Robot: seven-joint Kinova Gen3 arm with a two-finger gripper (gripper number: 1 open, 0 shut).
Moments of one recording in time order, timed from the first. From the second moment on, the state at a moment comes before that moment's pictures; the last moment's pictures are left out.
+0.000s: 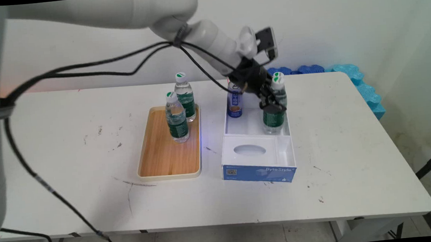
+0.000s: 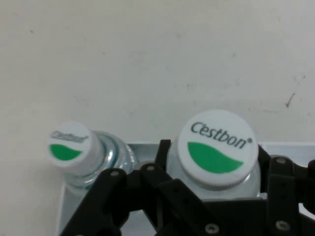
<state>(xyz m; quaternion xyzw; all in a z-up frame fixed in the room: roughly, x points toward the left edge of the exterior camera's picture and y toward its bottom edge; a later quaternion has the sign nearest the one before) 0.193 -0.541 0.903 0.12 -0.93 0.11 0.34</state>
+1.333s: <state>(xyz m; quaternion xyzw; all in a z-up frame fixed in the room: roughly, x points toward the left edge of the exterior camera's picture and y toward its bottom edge) 0.409 -0.372 0.971 0.16 -0.92 0.14 0.32</state>
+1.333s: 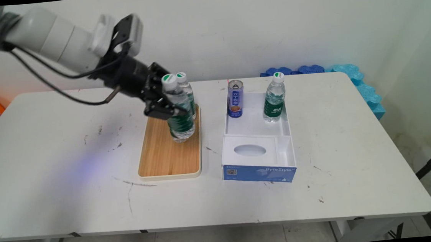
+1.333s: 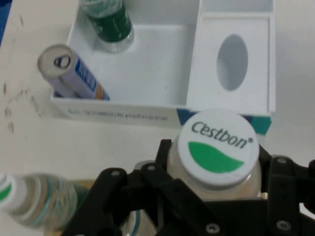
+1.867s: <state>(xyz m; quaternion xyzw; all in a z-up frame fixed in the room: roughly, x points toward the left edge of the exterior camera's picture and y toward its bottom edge) 0.451 -0.350 0.917 0.17 -0.92 0.14 0.32</state>
